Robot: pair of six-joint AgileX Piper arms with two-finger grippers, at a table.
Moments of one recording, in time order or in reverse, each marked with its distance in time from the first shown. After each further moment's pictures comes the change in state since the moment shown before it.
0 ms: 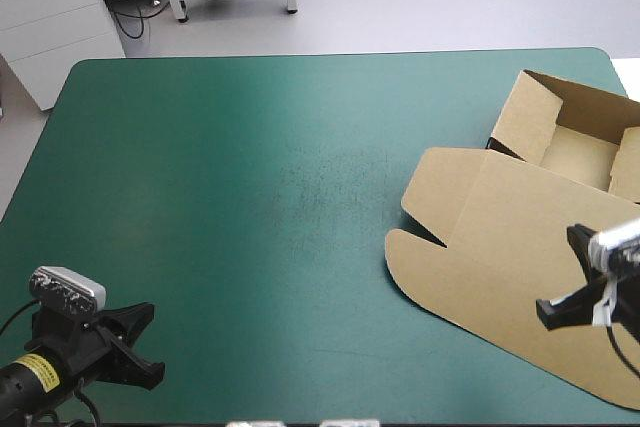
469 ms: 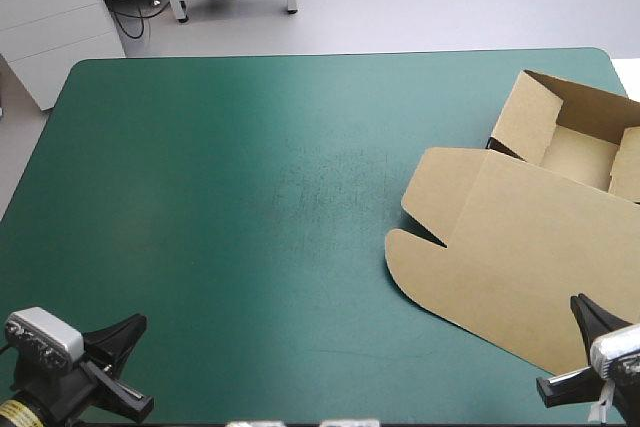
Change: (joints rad) left arm 0.000 -0.250 0.141 -0.018 -0.118 0.082; right arm 0.002 -0.367 0.314 -0.031 -0.042 0.019
